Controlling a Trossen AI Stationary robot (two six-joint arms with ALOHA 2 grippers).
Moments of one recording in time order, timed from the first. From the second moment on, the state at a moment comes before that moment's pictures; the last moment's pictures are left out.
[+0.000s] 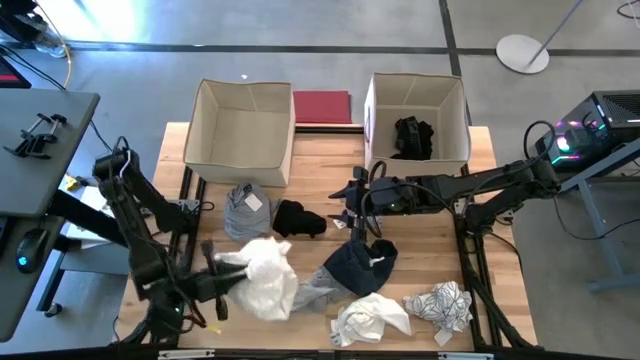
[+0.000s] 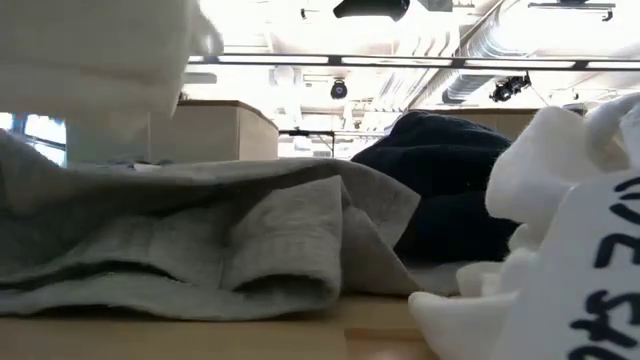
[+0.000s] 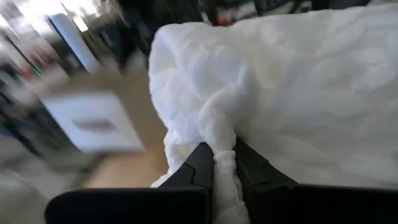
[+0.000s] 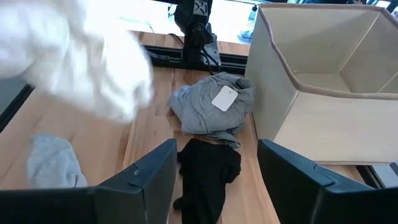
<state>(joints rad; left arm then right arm) -1.11 1.34 0.94 -0.34 -1.38 -0.30 0.16 1.44 1.21 -0.24 0.23 -0.05</state>
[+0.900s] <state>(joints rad) -0.57 1.06 0.96 0.22 -0.93 0.54 0.16 1.43 1.21 -0.24 0.23 -0.07</state>
